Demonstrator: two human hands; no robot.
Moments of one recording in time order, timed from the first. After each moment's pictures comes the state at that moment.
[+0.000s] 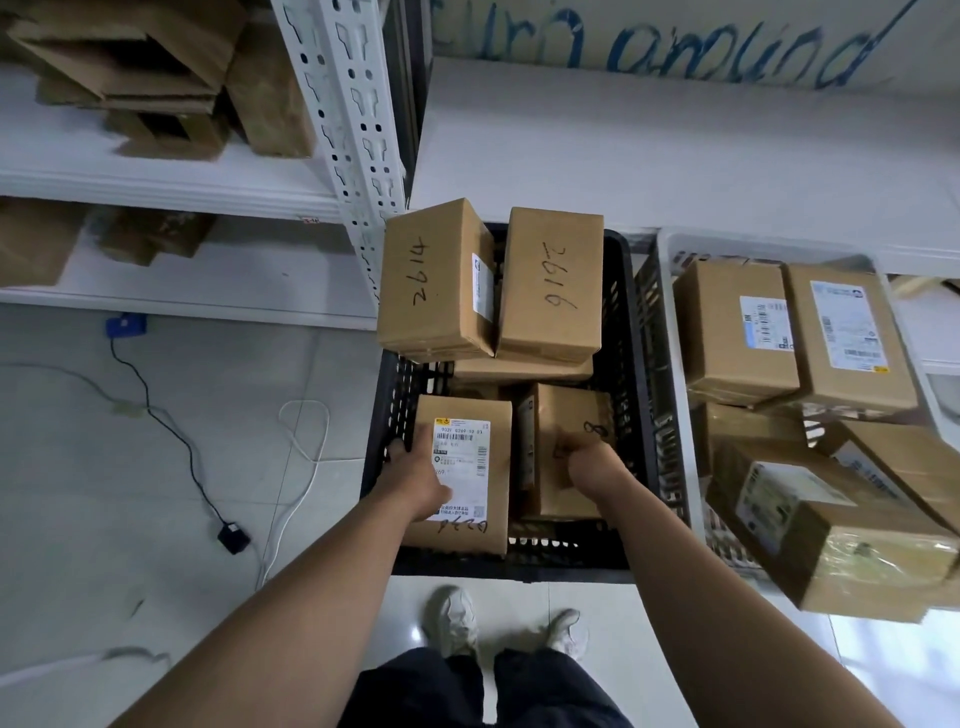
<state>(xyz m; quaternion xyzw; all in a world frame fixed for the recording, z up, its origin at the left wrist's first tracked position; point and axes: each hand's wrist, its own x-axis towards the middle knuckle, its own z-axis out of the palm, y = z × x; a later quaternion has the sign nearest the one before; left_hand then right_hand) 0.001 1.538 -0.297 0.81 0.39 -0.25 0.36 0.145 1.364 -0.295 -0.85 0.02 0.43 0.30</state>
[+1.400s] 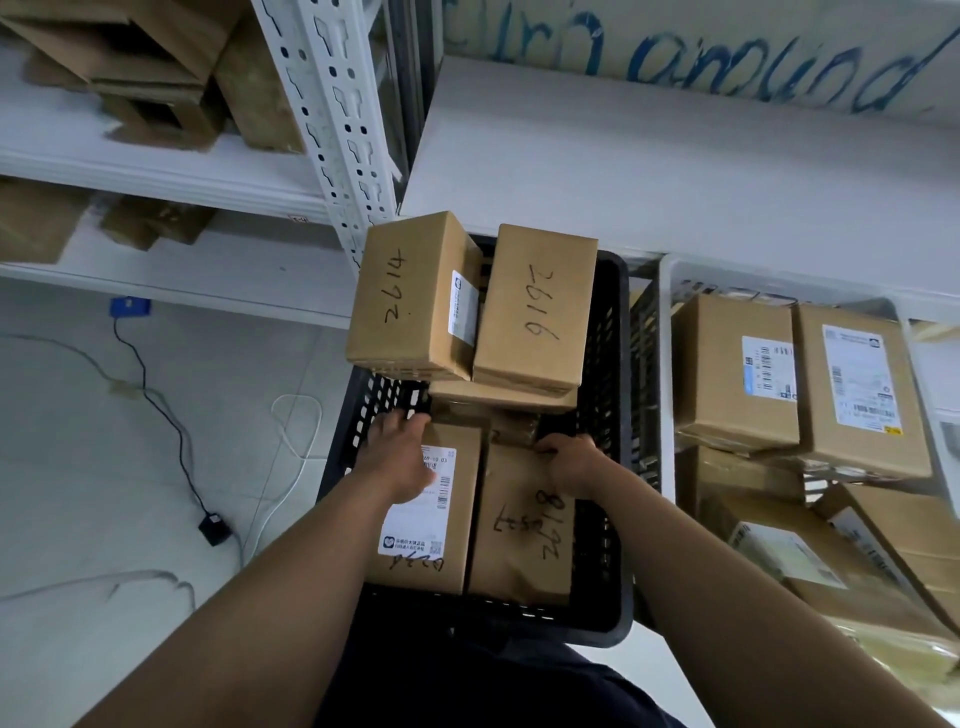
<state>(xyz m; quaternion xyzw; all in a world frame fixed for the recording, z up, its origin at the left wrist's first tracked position) 0.054 1.549 -0.297 0.85 0.36 -0.26 0.28 0.212 1.380 -0.287 -0.84 -0.19 0.51 0.03</state>
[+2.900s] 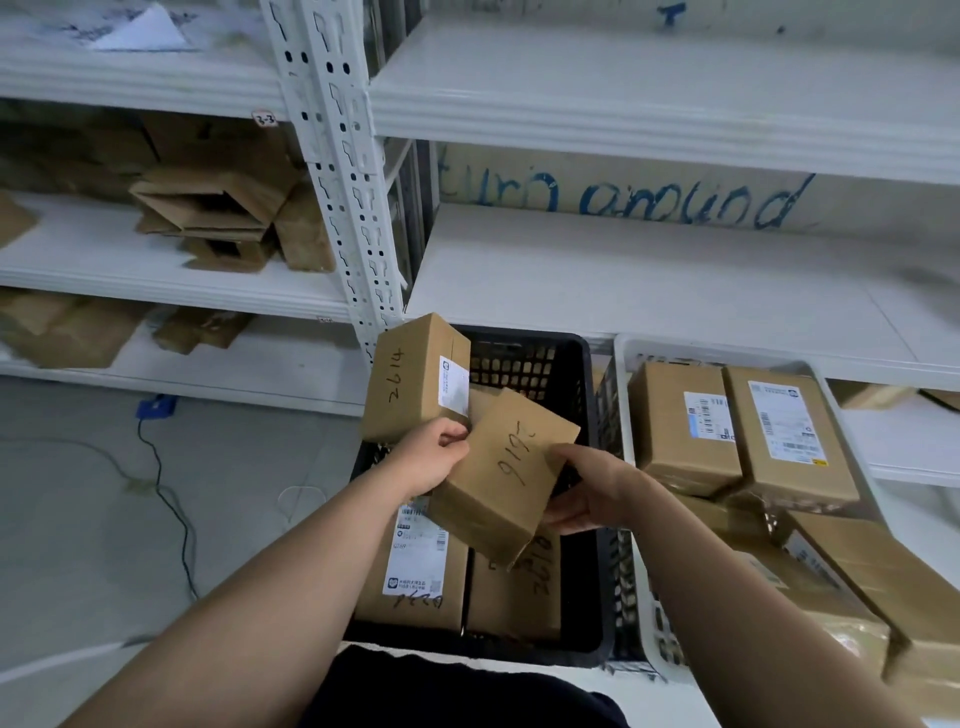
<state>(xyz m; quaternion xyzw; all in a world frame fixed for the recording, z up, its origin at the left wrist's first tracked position) 0.076 1.522 -0.184 0.79 0.35 -0.08 0.50 0.211 1.344 -0.194 -0.71 0.04 0.56 0.42</state>
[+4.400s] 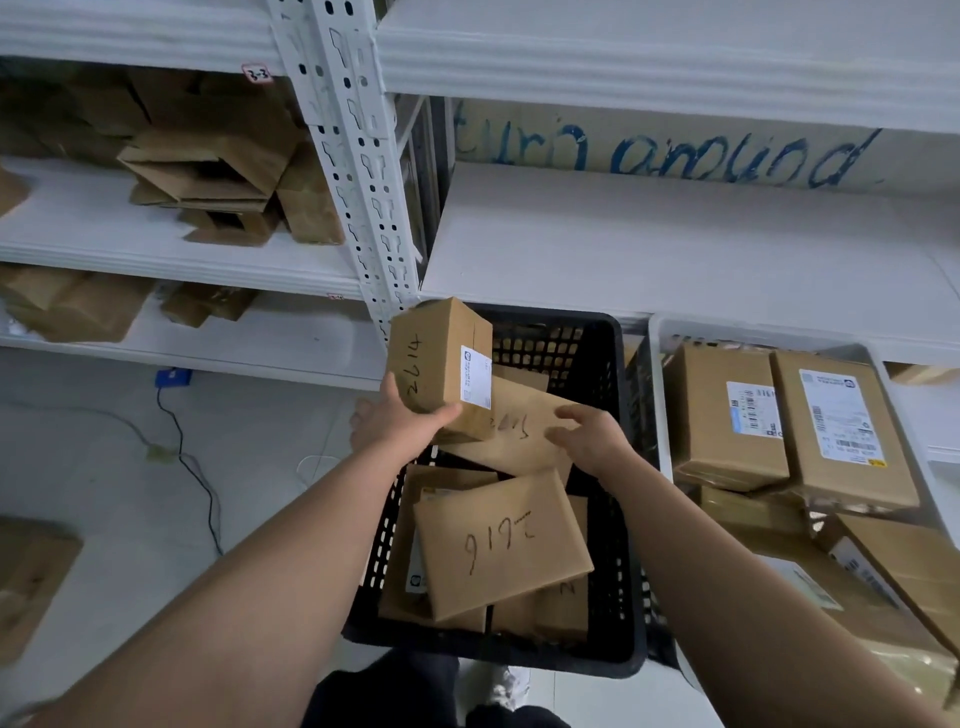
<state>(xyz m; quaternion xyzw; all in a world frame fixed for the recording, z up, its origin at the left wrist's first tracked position) 0.081 1.581 -0.206 0.75 0.55 -0.04 0.36 0.222 1.400 -0.213 -0.86 -0.11 0.35 0.37</state>
